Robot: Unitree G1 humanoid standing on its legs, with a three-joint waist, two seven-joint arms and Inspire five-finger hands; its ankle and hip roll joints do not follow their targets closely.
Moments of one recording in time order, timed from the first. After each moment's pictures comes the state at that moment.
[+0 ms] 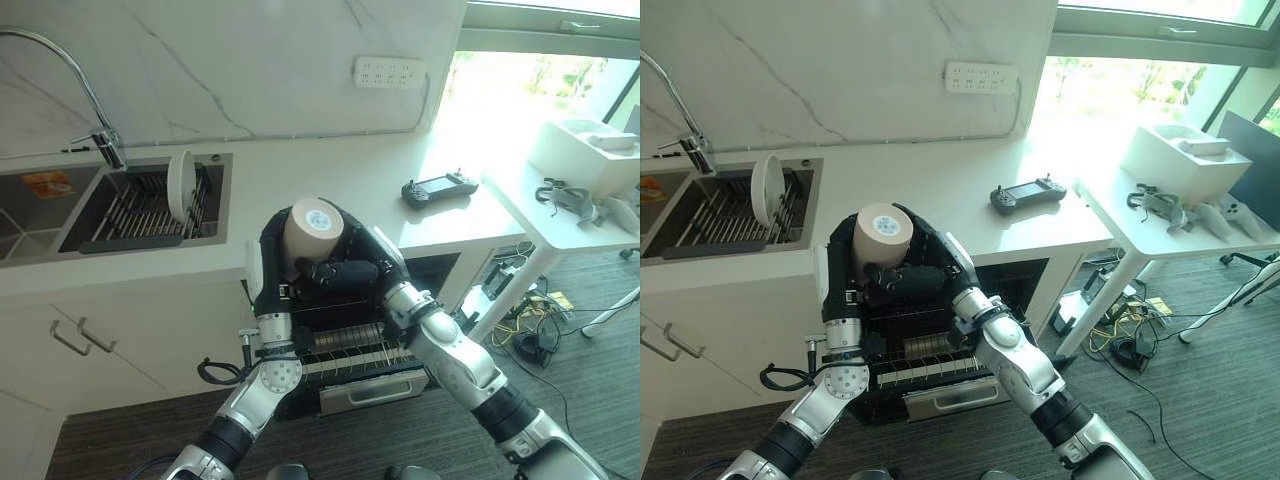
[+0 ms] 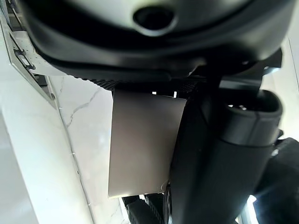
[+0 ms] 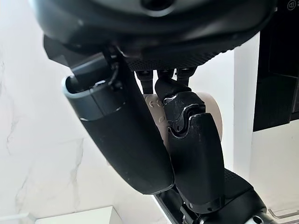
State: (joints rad) left arm -0.24 0.30 -0.44 0.27 0.20 -0.42 0.82; right arm -0.42 -0.32 0.54 0.03 0.72 -0.01 -0.06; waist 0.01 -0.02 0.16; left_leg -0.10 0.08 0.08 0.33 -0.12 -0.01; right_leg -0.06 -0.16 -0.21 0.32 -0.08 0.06
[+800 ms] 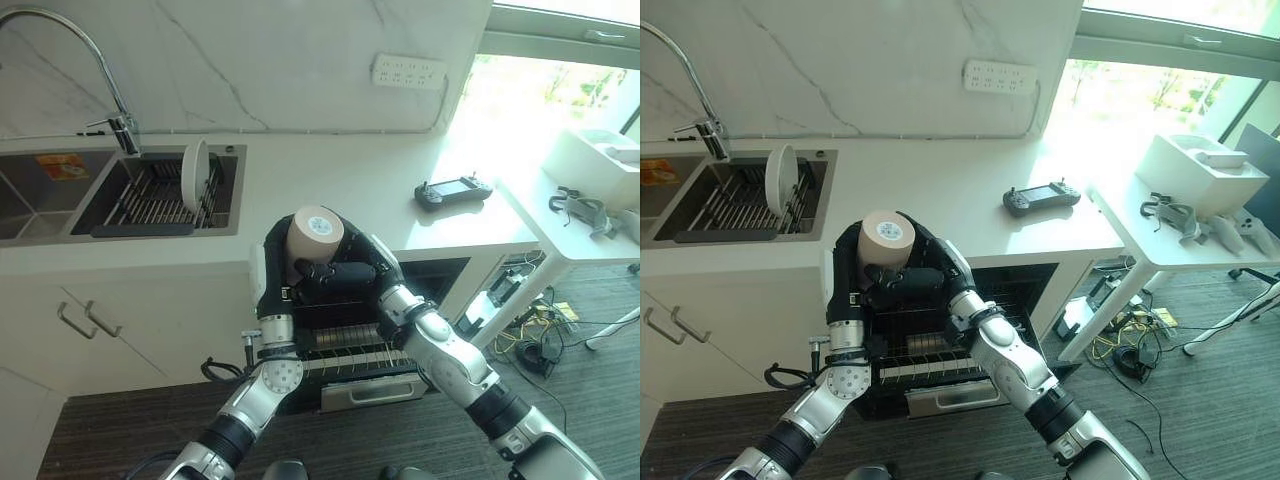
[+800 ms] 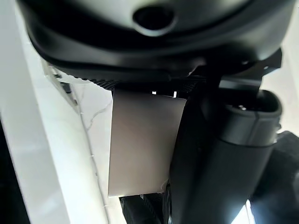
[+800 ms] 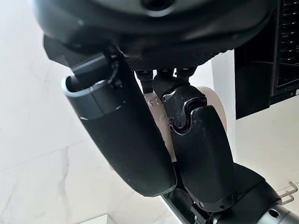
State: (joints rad) left arm -0.26 0.29 -0.49 0.32 0.12 -0.42 0.80; right arm -0.44 -0.30 0.56 0.09 0.83 -0.01 -0.10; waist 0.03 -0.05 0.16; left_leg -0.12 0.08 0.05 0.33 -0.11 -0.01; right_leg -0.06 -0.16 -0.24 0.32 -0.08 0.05
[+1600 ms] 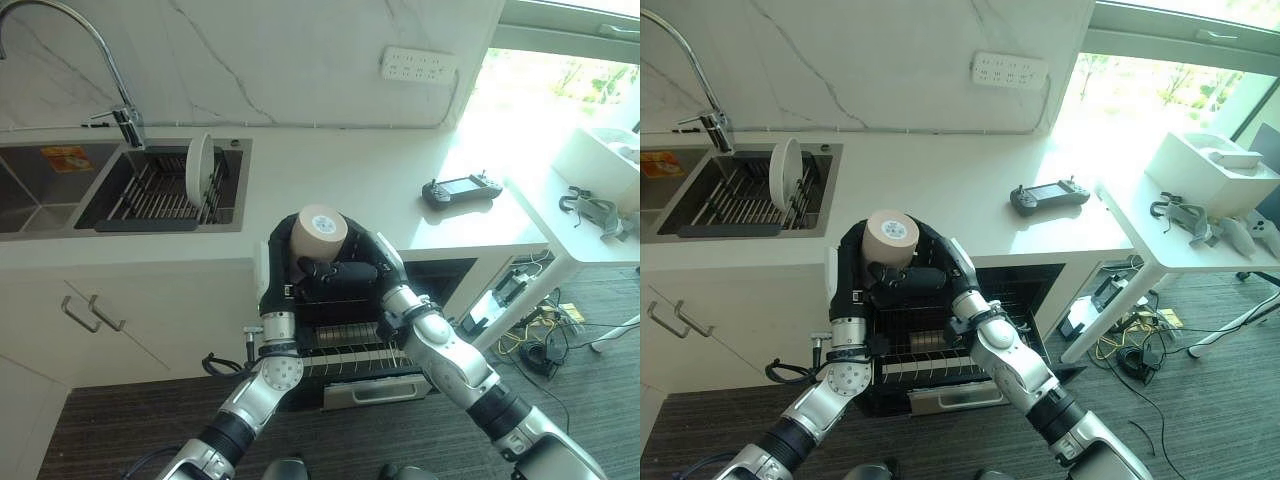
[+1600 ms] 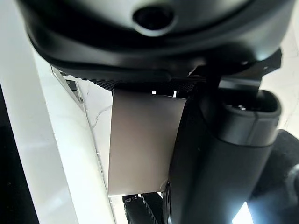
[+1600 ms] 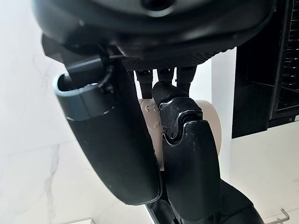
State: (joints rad) left arm -0.29 0.30 -0.51 0.32 0.12 -0.41 0.76; right arm -0.44 -0.31 0.57 0.09 0.71 -0.07 -0.18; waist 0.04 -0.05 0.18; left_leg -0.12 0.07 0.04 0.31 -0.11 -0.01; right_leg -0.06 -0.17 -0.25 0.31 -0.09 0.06
